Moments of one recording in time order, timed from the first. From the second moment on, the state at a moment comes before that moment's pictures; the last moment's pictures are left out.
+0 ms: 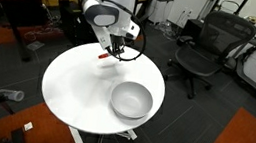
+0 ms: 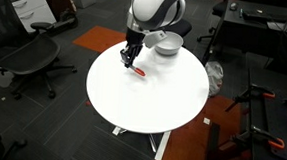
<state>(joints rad) -0.15 0.78 0.15 -1.62 0.27 2.57 -0.13</state>
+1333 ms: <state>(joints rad) 0.07 0.86 -0.01 -1.61 0.20 2.87 0.18</state>
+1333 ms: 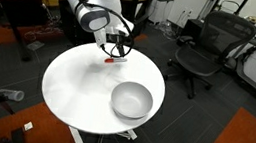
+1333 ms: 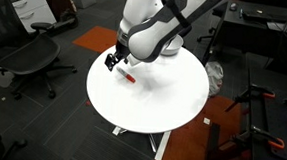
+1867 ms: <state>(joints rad) 0.12 0.66 -0.07 -1.85 0.20 2.93 0.19</state>
